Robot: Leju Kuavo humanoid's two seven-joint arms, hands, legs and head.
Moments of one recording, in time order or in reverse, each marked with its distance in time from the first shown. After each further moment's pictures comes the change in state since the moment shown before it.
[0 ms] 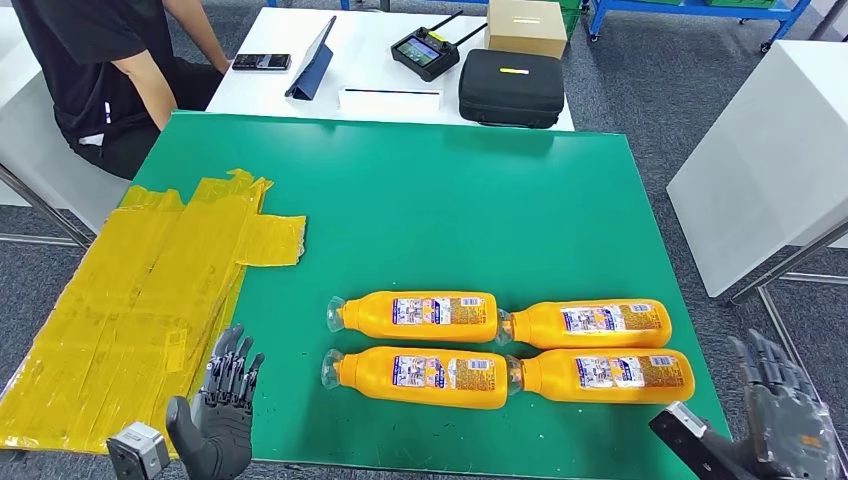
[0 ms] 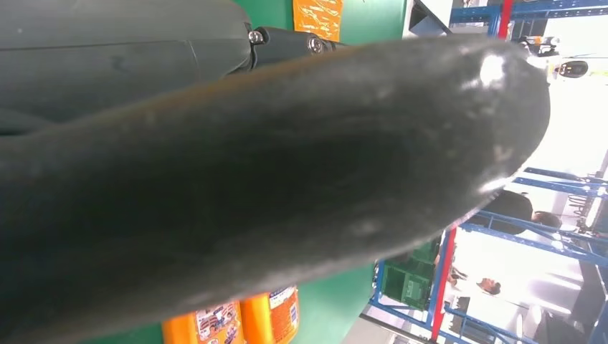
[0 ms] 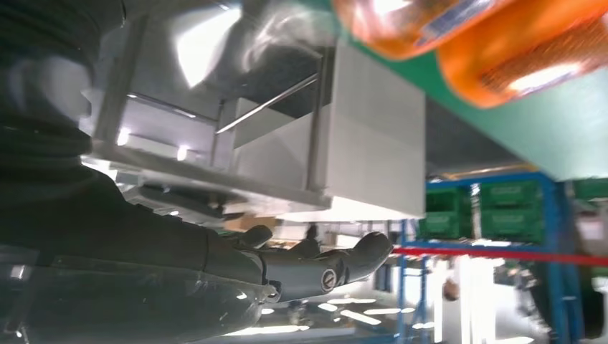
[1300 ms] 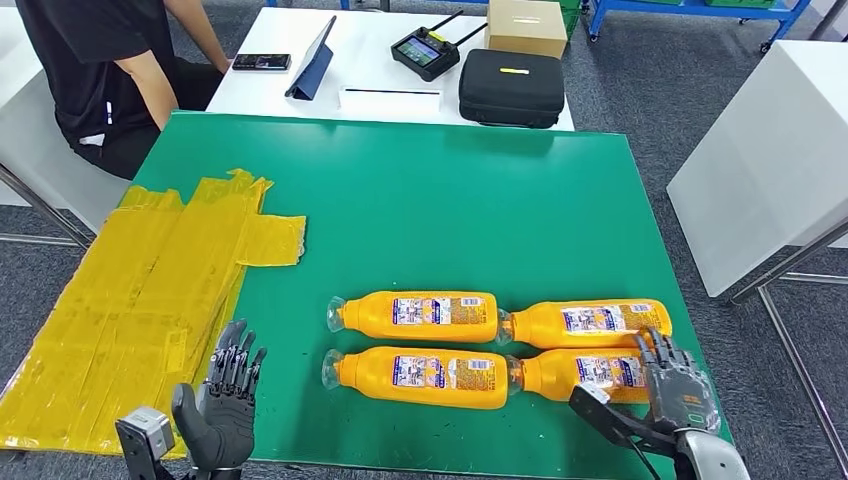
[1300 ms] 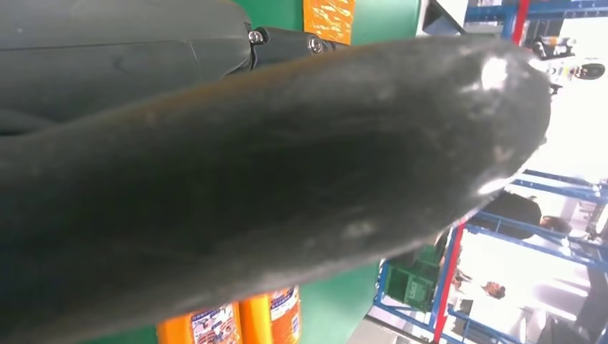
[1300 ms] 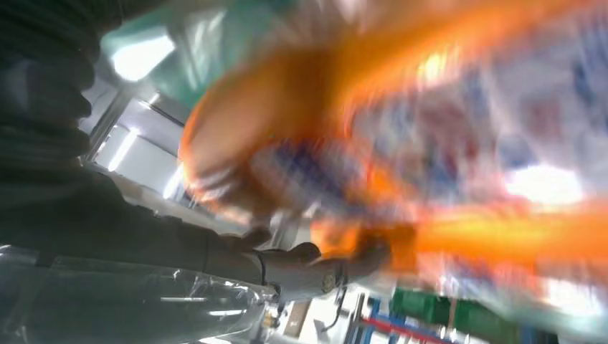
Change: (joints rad) left arm -0.049 0.006 0.007 0.065 0.061 -0.008 0.000; right arm -0.104 -0.185 0.453 0.283 0.065 0.025 0.413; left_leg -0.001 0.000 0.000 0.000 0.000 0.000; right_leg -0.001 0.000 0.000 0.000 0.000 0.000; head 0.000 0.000
